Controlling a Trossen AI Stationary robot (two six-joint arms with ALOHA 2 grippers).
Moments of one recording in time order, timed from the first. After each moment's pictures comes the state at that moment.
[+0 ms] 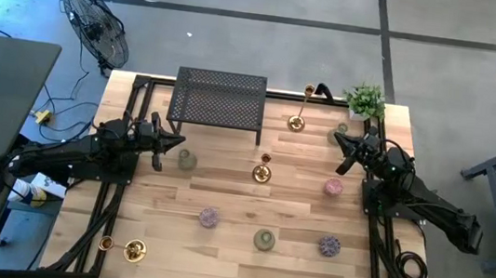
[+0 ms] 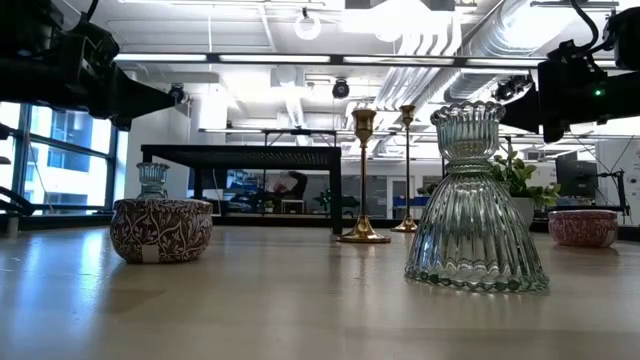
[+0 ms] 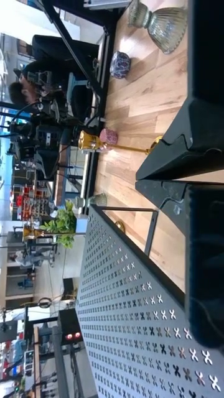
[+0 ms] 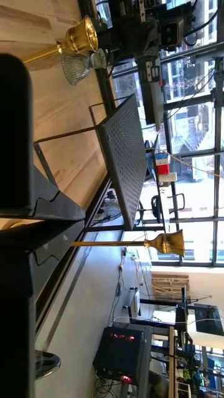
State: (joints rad) left arm 0.25 0.02 0.01 0.02 0.00 -0.06; right arm -0.54 0.02 0.01 0.03 0.07 0.07
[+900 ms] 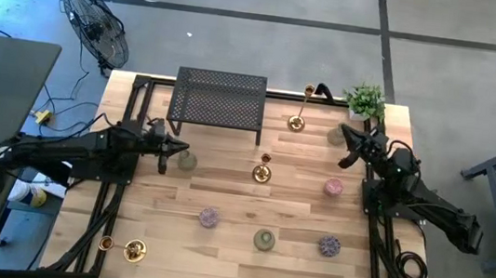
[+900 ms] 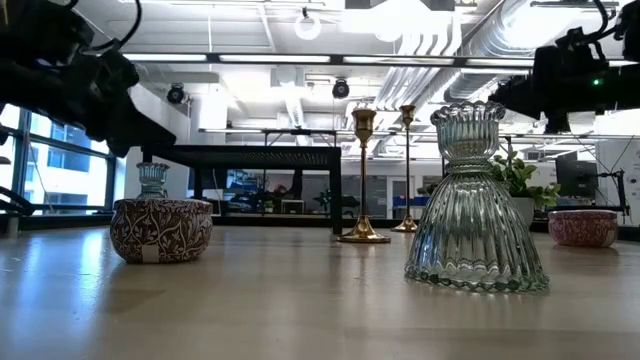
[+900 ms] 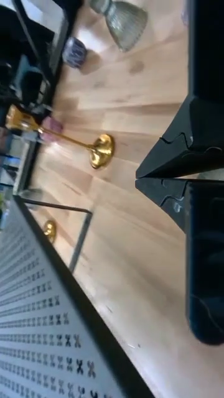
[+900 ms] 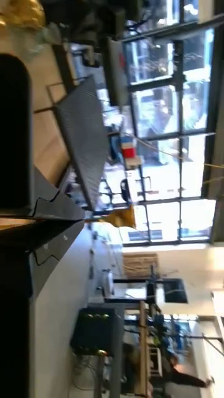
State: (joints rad) left arm 0.25 0.29 0.09 -0.06 -0.01 -0.17; right arm -0.54 0.02 0.01 0.19 0.16 0.07
